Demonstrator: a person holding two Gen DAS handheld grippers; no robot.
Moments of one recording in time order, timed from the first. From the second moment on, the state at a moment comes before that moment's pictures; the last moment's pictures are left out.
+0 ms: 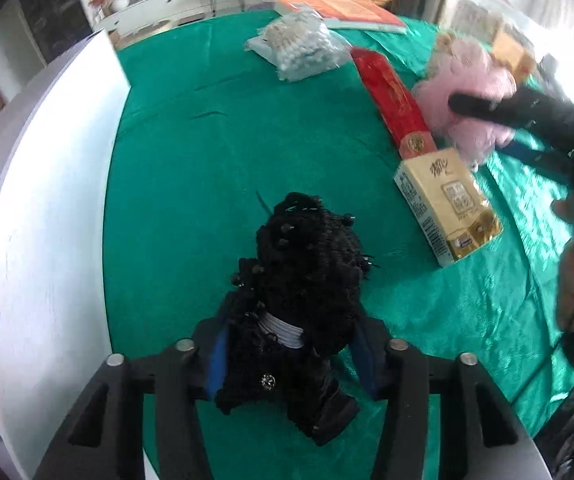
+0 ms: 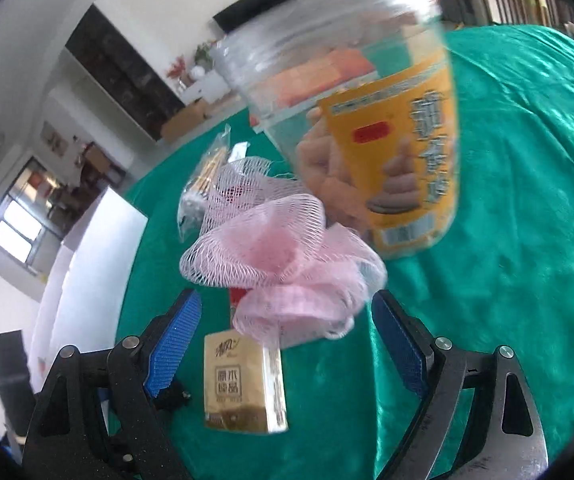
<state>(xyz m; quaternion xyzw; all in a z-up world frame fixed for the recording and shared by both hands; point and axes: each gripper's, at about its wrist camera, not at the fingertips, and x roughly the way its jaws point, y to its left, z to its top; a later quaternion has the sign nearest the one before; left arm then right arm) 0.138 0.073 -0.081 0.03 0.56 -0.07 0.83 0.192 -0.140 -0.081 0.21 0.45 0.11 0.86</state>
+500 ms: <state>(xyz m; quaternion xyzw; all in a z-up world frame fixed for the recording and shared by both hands) 0.127 0.106 -0.042 -0.10 0.52 -0.09 0.84 0.135 -0.287 -0.038 0.28 0.39 -0.01 0.88</state>
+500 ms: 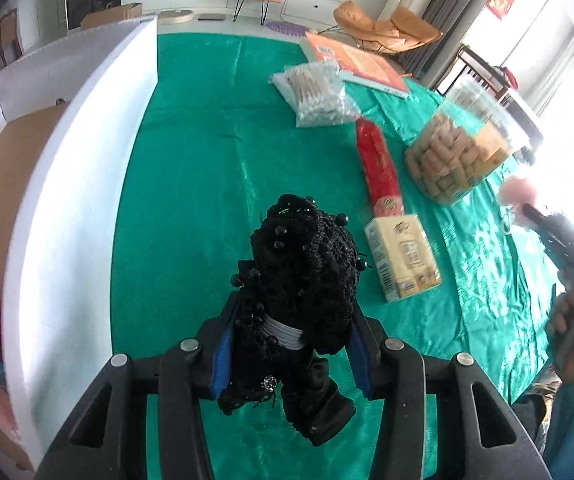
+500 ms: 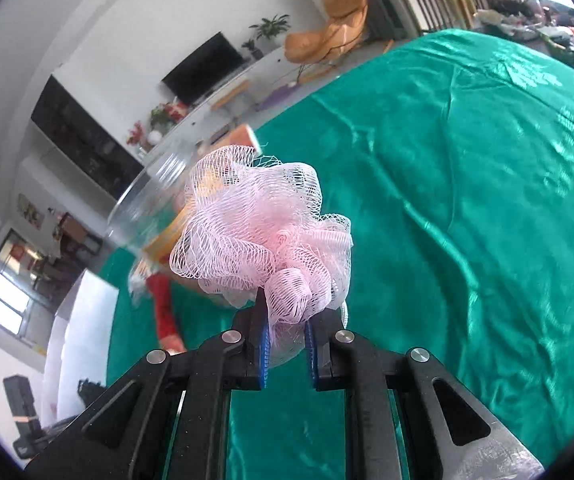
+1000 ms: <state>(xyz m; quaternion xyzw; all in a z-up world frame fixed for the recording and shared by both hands) 0.146 0.149 0.045 -0.16 0.45 -0.09 0.87 0.213 -0.334 -0.006 0.28 0.38 -0.04 0.88</state>
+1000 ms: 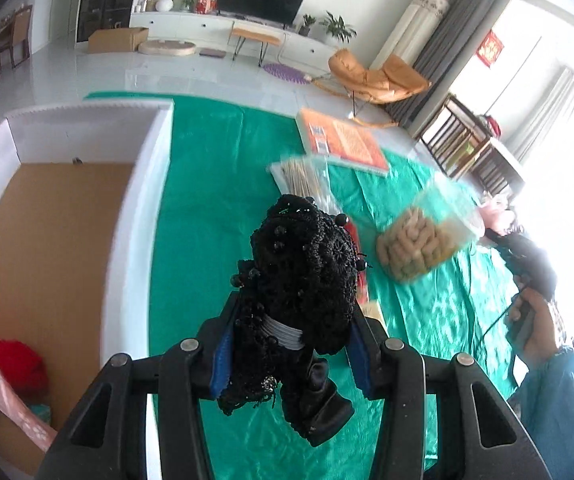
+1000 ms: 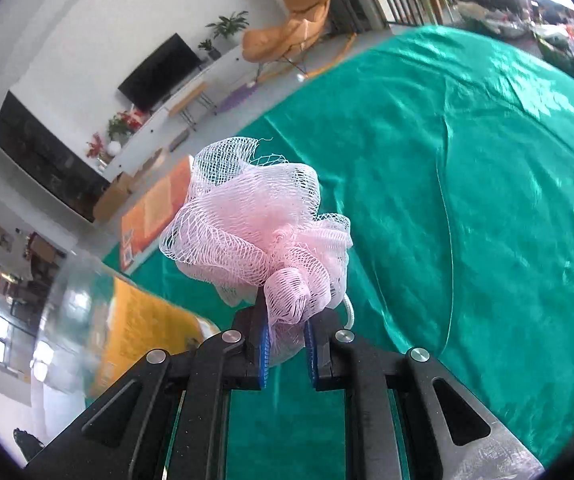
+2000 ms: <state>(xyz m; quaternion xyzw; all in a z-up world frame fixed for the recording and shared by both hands) -0.002 0.361 0.070 -0.15 0.38 0.14 0.90 0.090 0.074 0.042 0.07 0.40 0.33 0.85</state>
